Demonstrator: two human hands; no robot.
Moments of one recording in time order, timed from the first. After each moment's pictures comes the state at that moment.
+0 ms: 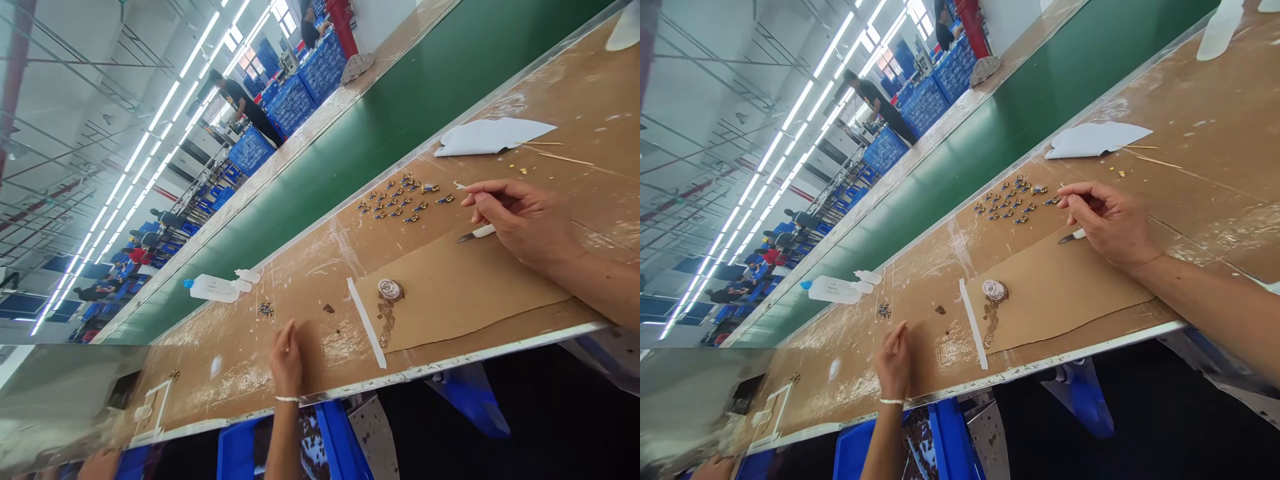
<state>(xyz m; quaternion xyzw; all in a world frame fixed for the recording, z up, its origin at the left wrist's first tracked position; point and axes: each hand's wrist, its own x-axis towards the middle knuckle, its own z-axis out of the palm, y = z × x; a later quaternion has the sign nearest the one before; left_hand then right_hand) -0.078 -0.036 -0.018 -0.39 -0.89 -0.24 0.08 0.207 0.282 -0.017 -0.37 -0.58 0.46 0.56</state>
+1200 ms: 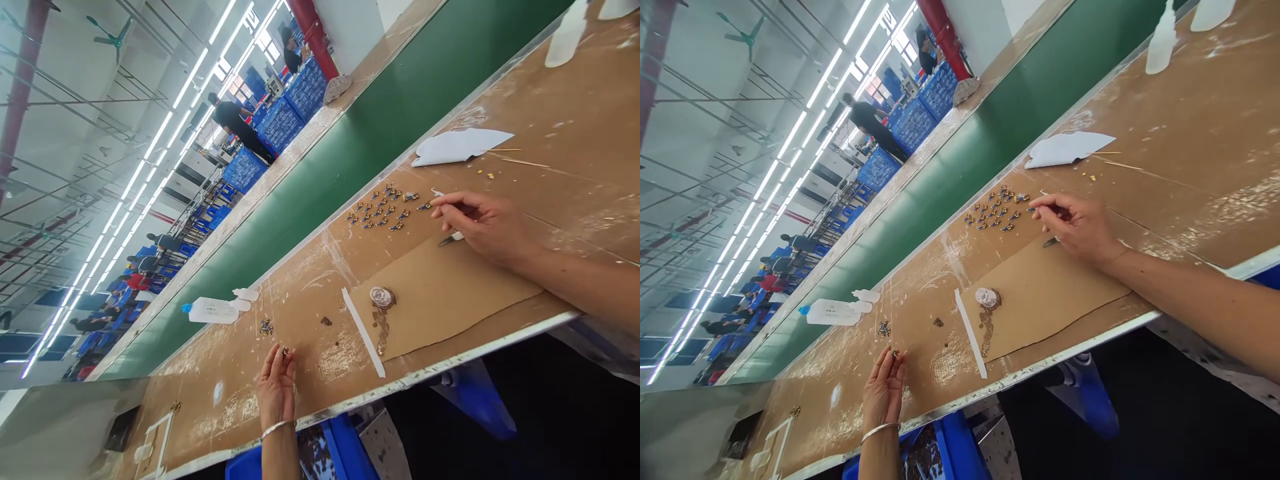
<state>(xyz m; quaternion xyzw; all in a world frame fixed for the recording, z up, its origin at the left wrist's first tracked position) -0.073 -0.035 0.004 -0.03 -0.71 -0.68 -0.16 0.207 0.282 -0.018 -0.35 -0.63 0.43 0.54</state>
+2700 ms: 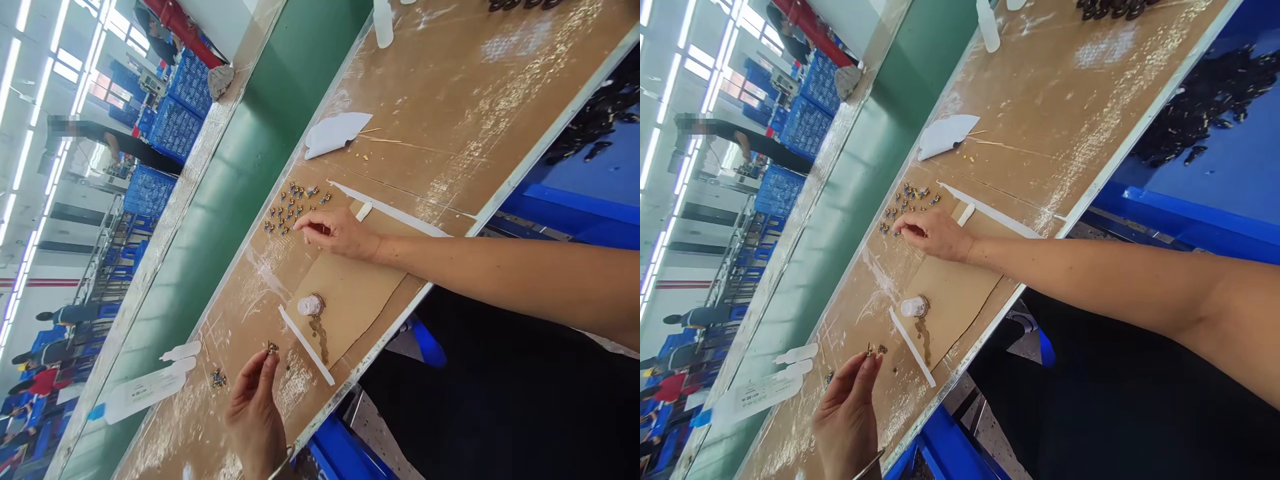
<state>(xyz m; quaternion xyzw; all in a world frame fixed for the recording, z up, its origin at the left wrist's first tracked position) 0.025 0.060 0.039 -0.20 -0.82 -0.51 -0.15 0.173 0.286 -0.024 -0.22 -0.69 0.42 0.55</state>
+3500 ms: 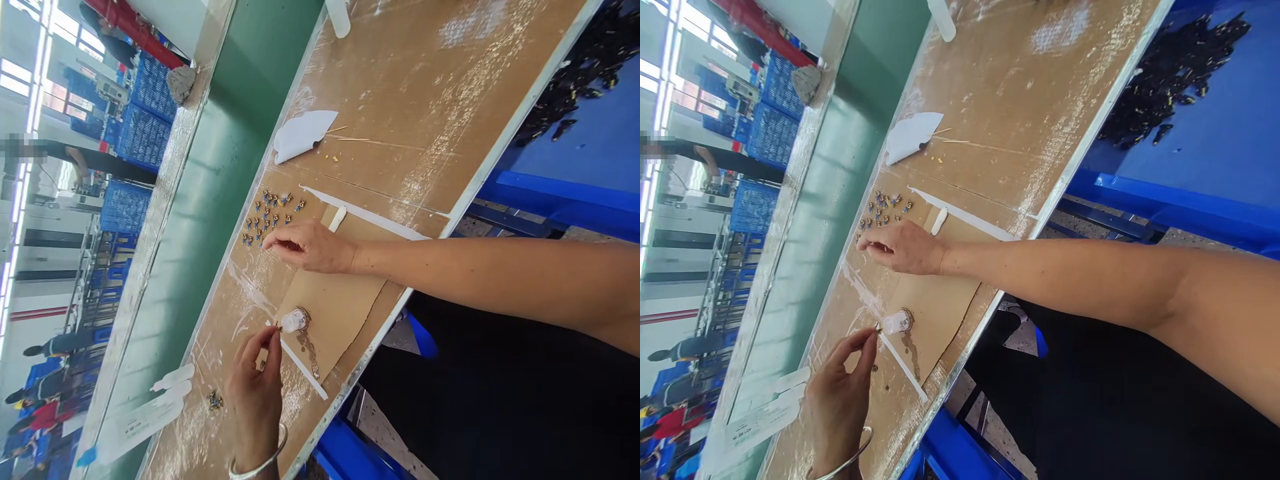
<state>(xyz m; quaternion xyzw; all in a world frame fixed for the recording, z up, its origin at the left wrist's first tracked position) 0.045 0.126 0.062 -0.55 -0.82 -0.16 -0.04 0.171 0.290 -0.024 -0.23 -0.72 0.38 0.54</state>
